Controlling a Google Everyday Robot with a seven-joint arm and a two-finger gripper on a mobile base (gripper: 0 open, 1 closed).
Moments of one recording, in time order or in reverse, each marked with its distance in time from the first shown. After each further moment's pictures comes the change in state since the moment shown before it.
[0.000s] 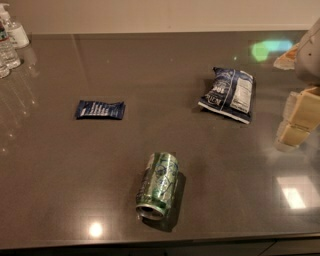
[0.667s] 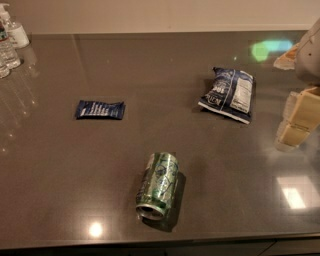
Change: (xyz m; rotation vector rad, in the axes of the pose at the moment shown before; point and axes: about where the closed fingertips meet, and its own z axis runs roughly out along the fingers) arm 0.000 0.000 0.000 0.000 0.000 0.000
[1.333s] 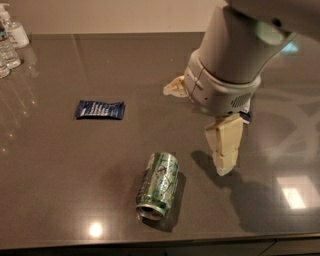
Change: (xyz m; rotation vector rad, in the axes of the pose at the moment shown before) arm -0.132 0.074 0.047 -0.112 -0.043 -0.741
